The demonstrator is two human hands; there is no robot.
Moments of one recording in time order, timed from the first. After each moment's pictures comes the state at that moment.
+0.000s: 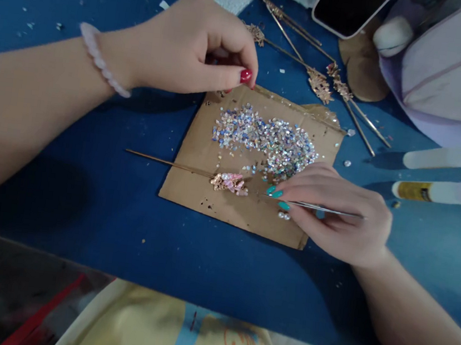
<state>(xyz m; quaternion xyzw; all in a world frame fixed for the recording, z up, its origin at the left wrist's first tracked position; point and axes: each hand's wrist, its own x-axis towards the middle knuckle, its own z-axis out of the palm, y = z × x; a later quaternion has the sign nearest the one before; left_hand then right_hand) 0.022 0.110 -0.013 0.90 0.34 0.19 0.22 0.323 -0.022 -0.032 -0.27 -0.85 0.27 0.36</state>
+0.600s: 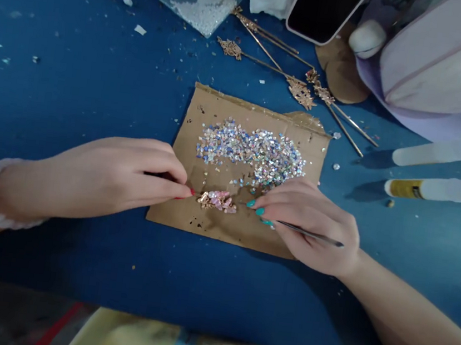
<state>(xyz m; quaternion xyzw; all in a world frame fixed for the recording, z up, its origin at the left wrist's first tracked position) -0.025 0.019 -0.031 0.92 0.23 0.12 0.28 0.319 -0.031 -0.040 -0.25 -0.87 0.24 0.35</state>
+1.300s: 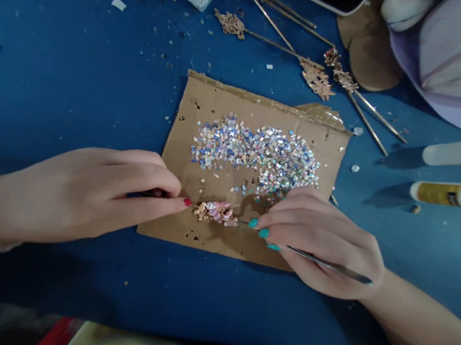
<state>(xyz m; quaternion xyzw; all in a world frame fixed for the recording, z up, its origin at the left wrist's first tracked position) -0.034 0.009 -0.037 0.88 0.32 0.05 0.36 0.319 -0.033 -0.031 -0.25 -0.87 0.28 0.32</state>
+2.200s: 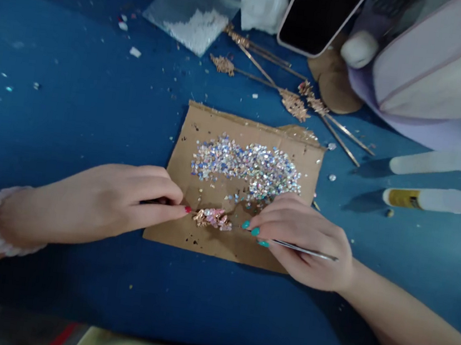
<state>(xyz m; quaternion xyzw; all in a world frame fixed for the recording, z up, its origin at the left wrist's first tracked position) -0.031 0.012 -0.042 0.94 0.21 0.12 0.24 0.318 -0.037 -0.042 -0.27 -0.85 0.30 0.35</state>
